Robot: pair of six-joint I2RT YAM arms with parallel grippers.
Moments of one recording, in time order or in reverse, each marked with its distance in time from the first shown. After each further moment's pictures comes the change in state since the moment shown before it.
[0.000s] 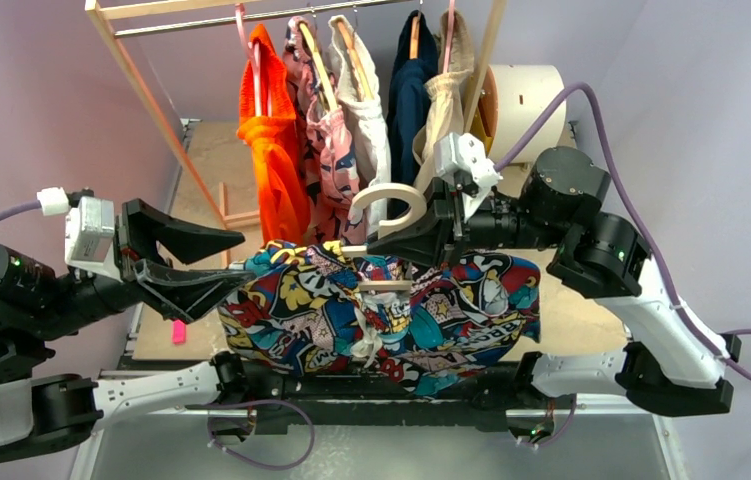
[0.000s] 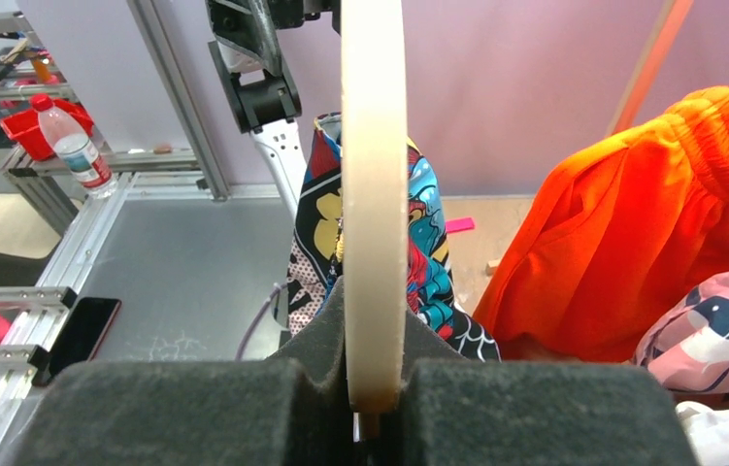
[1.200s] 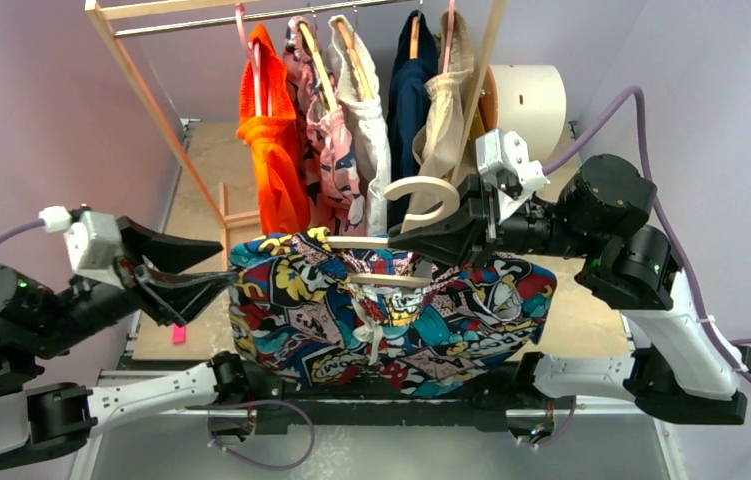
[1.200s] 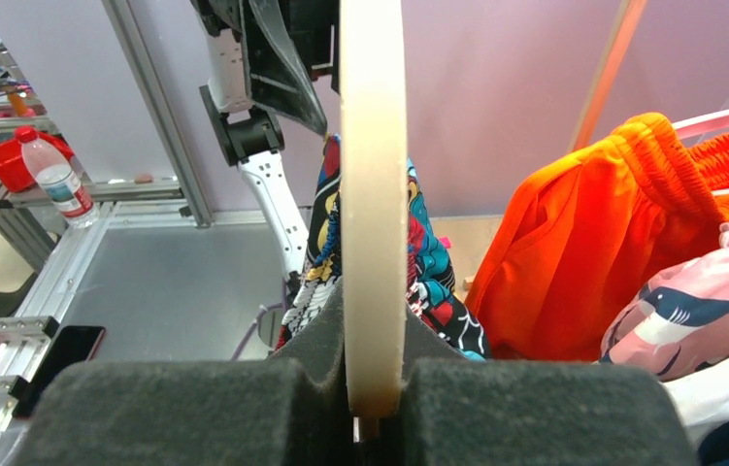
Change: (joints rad) left arm -0.002 -0.105 -0.095 -0.127 -0.185 -0.009; right arm 0.000 -0.054 0.026 -0.003 0.056 0.006
